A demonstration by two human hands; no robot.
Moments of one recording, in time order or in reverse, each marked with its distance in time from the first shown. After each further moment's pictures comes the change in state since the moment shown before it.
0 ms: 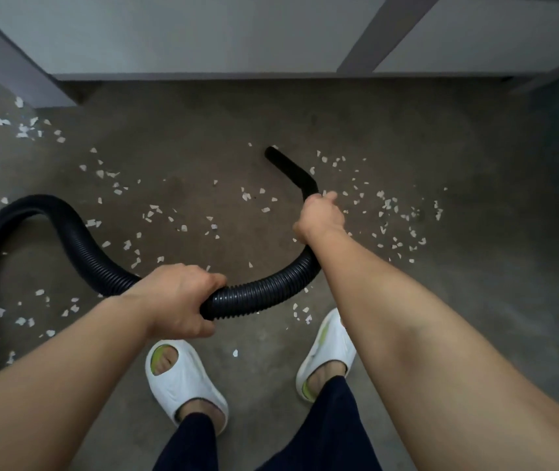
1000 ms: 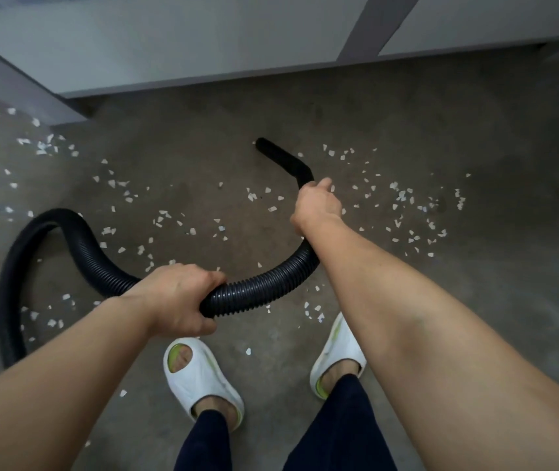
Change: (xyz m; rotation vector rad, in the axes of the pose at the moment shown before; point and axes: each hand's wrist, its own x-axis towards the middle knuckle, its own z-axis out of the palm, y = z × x) left_hand 0.011 0.011 -0.019 -0.001 -0.050 -0.070; right_hand 0.019 -0.002 -0.009 0.000 -0.007 -0.109
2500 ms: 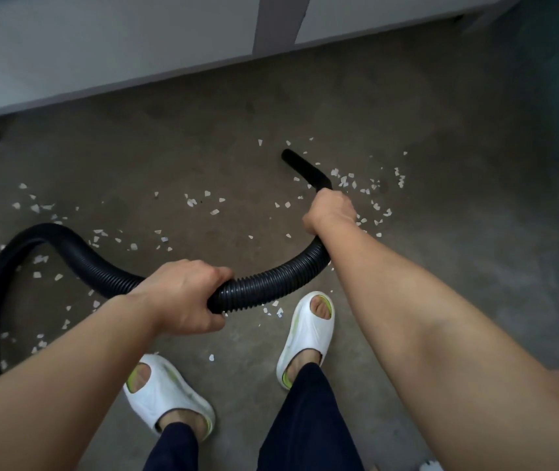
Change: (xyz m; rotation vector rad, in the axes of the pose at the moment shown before) left_hand 0.066 0.092 -0.028 0.067 0.016 0.149; right_hand 0.011 0.144 -0.013 0.162 -0.015 0.319
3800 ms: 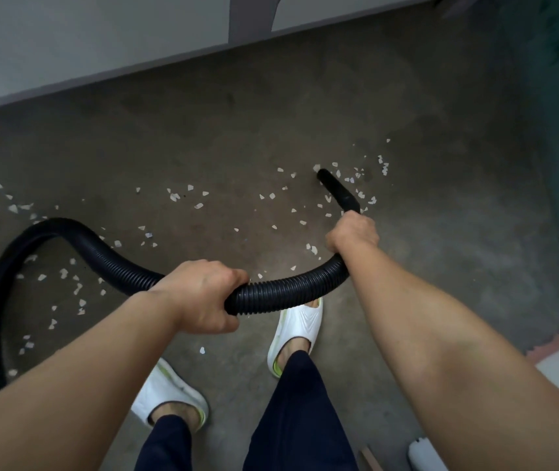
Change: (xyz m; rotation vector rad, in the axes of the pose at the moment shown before) left_hand 0.020 0.039 0.004 0.020 -0.067 0.085; right_hand -0.016 0.079 0.014 0.017 -0.040 0.192
